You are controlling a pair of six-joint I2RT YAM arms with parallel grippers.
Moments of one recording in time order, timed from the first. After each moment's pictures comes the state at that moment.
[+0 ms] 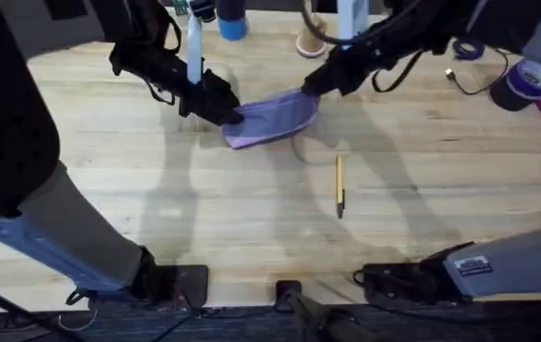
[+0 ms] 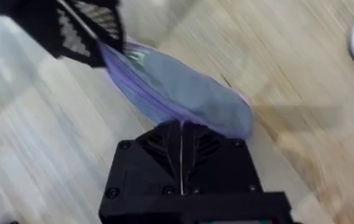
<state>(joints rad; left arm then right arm) -0.02 1.87 1.29 -1.02 0.87 1.33 0.31 1.66 1.35 -0.80 -0.45 -0.43</state>
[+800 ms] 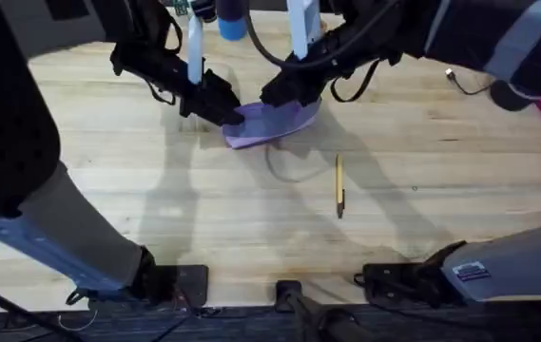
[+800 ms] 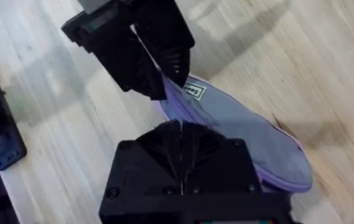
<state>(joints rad) -0.03 1.87 1.29 -1.02 0.87 1.33 0.50 1.67 1.35 -0.69 -0.48 -0.34</state>
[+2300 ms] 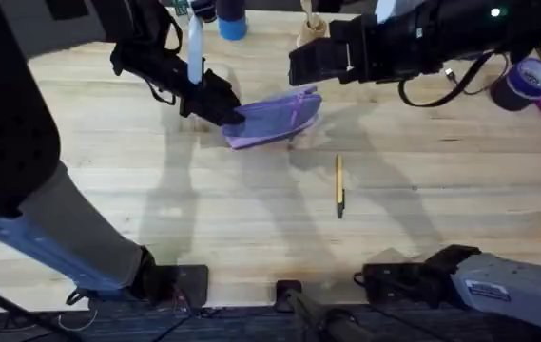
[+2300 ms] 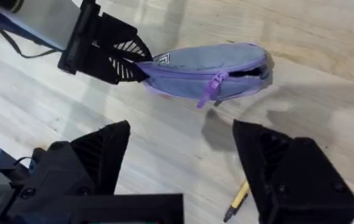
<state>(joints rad) -0.03 1.87 1.29 -1.02 0.87 1.33 0.45 1.34 1.35 -0.94 -0.25 0.25</state>
